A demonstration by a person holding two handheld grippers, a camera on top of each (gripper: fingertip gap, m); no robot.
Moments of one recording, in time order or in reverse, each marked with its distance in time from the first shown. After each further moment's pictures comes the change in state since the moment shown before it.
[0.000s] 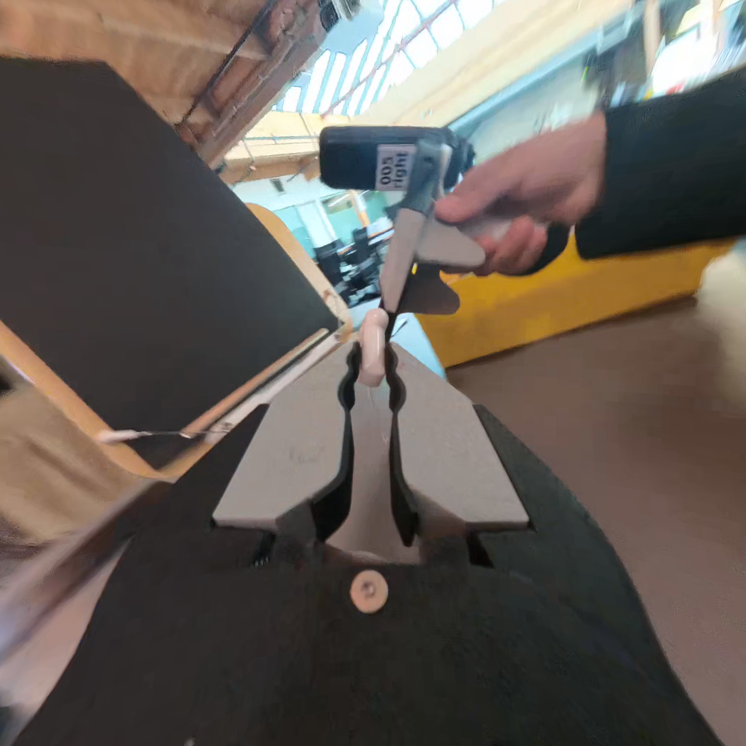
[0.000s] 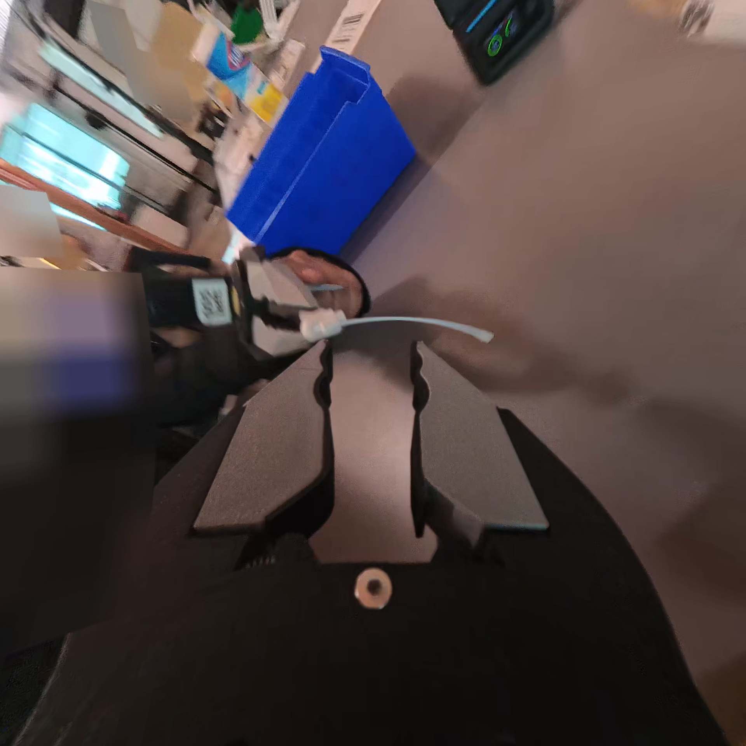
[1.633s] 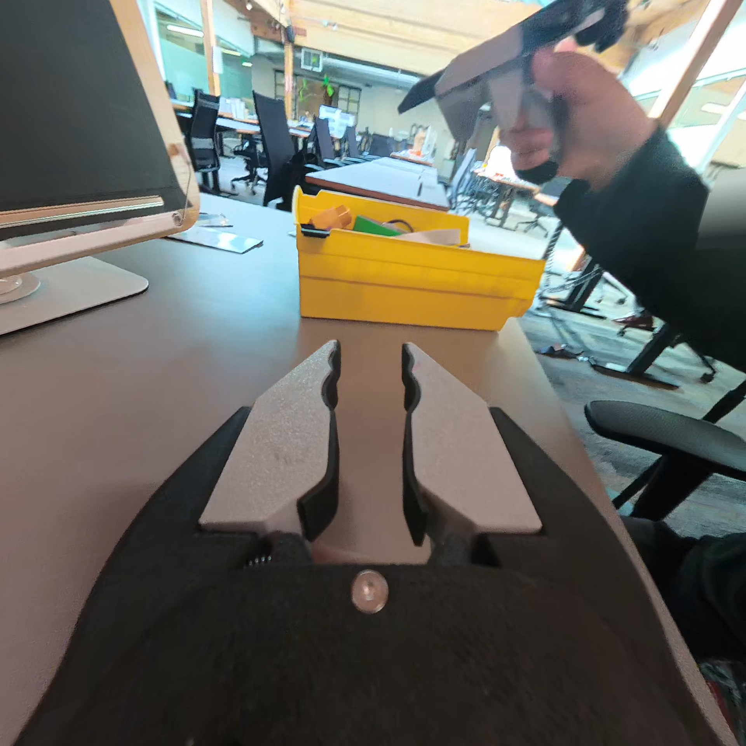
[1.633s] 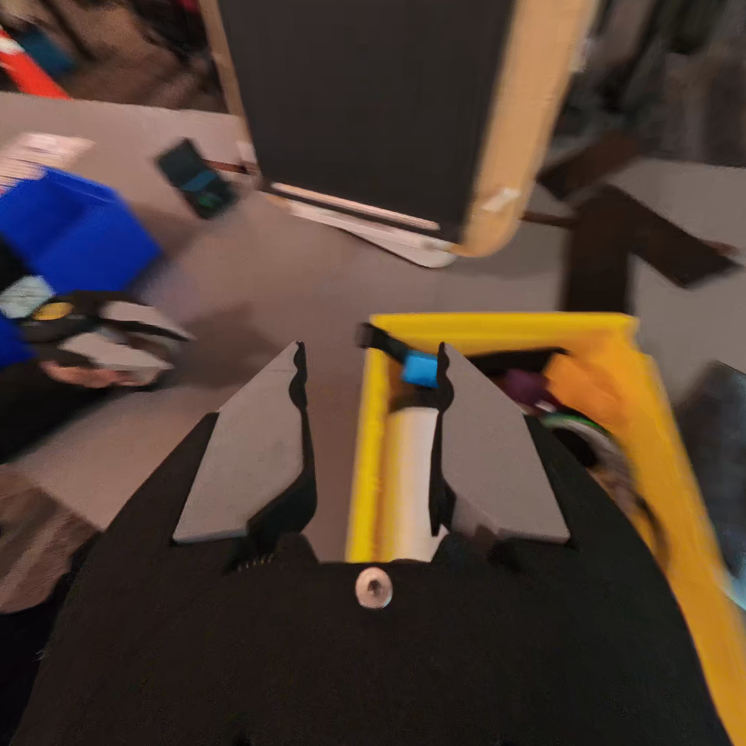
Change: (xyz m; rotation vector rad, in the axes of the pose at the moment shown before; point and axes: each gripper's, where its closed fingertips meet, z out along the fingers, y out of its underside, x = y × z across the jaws) left arm 0.043 0.028 0.006 -0.162 0.324 -0.603; right arm 0.011 0.007 -0.224 0.333 0.824 -0.199
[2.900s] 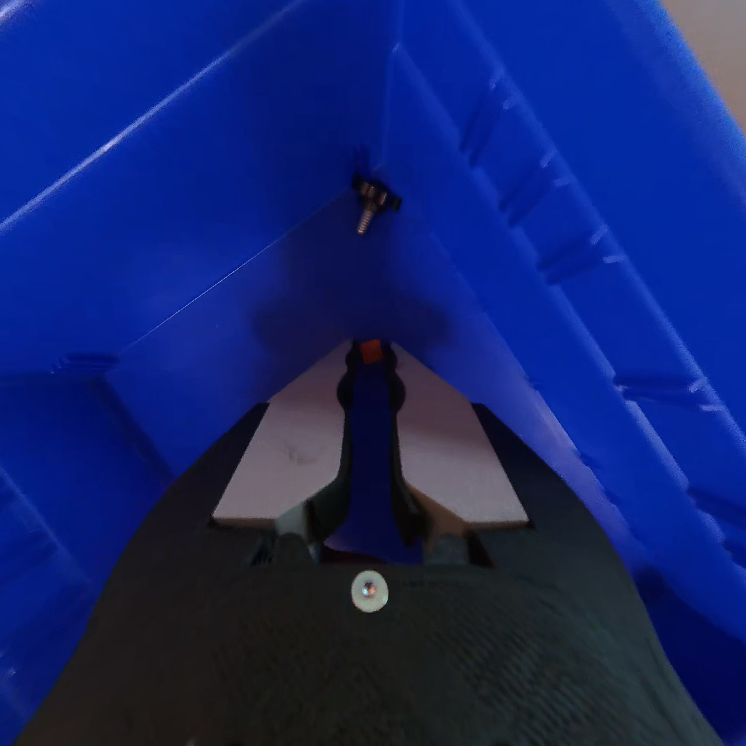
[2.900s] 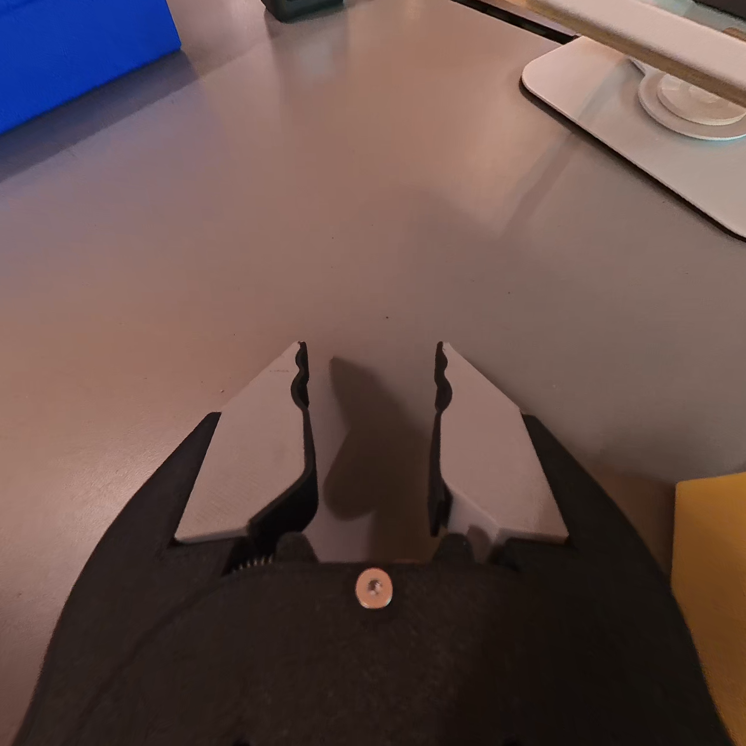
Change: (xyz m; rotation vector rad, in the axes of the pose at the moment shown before) left arm -0.172 0.090 -0.317 -0.878 -0.736 -0.241; right arm -0.138 0.123 0.195 -0.100 -0.178 -0.261
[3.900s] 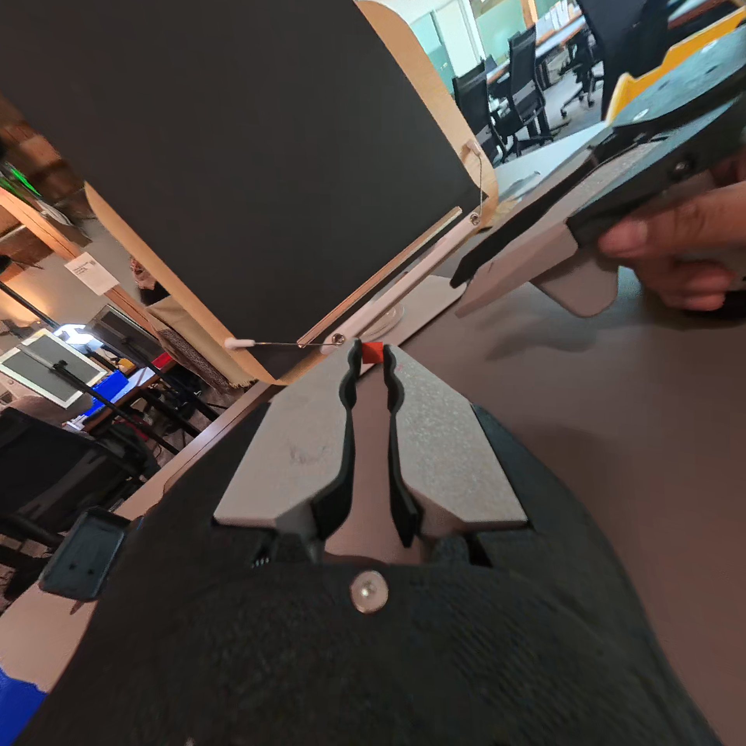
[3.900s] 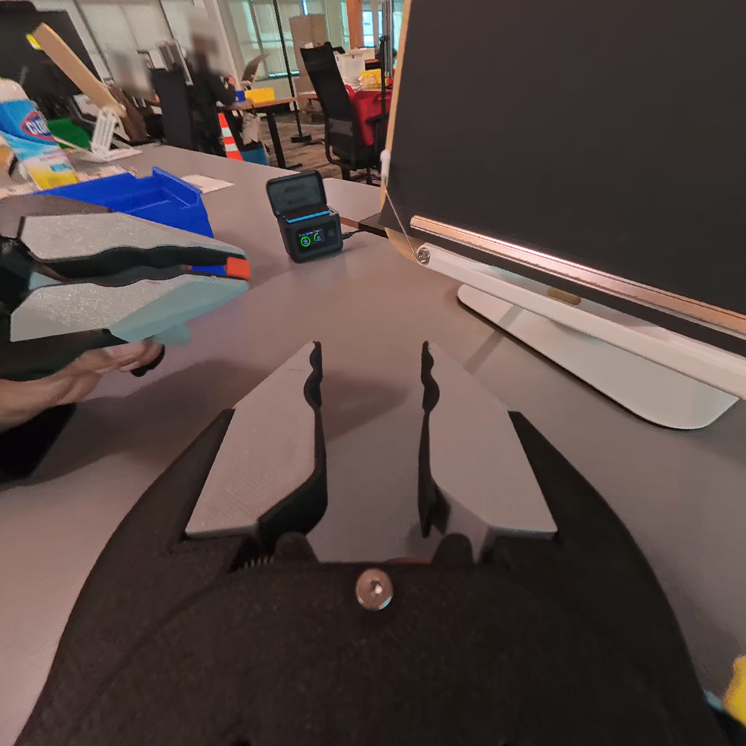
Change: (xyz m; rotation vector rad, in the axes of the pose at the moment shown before) left arm 0.231 -0.233 -0.003 0.990 -0.323 0.467; right arm 0.052 -0.094 0.004 0.422 -0.113 0.031
